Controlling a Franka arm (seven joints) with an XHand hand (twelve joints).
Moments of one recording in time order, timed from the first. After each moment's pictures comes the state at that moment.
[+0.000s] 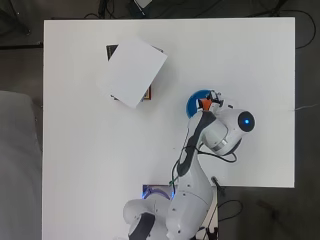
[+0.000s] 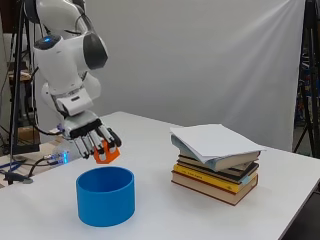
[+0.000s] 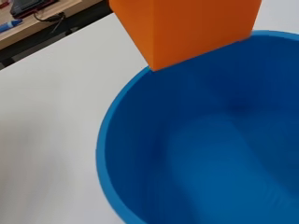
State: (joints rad) arm -0.08 -0.19 -0.56 -2.35 0.18 2.04 -1.15
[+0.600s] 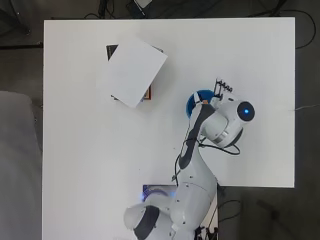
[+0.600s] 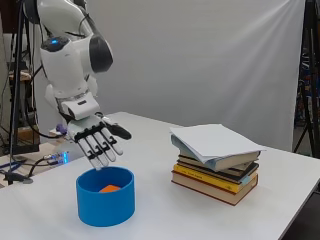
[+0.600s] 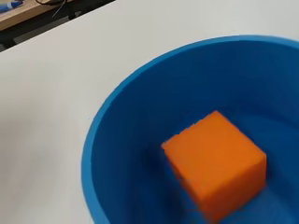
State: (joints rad) arm 0.21 -0.13 -0.82 -2.27 0.12 2.02 -1.14
